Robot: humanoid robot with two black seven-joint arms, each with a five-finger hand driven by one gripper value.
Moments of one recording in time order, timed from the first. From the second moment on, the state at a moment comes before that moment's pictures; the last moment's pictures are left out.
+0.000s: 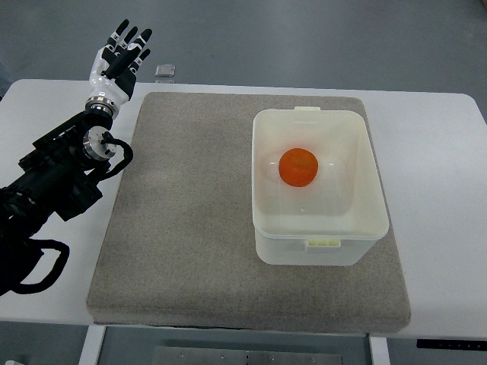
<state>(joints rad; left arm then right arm) -1.02 0.07 -0.61 -0.21 -0.14 -0.18 -0.43 0.03 0.00 -0.05 0.13 0.02 -0.15 0.17</state>
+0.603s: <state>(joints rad) -1.05 0.10 -0.60 -0.19 -0.12 -0.17 -0.42 0.03 0.00 -0.05 0.13 0.02 -0.15 0.17</state>
